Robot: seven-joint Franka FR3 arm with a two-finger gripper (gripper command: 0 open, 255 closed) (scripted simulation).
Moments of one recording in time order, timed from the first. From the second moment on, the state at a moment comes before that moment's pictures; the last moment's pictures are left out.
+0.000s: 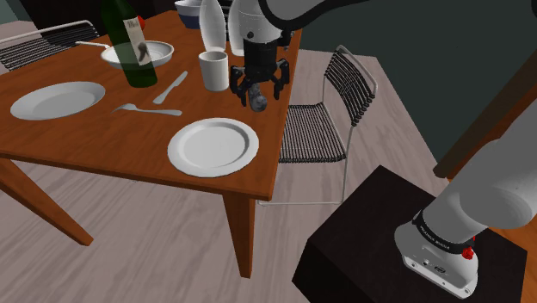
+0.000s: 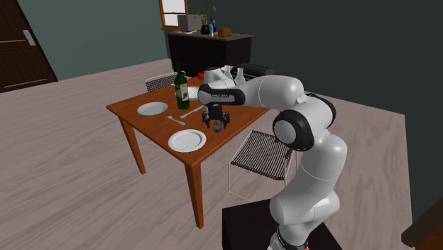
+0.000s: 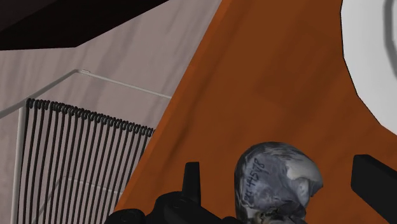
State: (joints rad) arm 0.01 0.01 0.43 -1.83 -0.07 1.84 0.82
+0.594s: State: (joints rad) arm 0.01 0.00 0.43 -1.84 -0.07 1.84 0.82
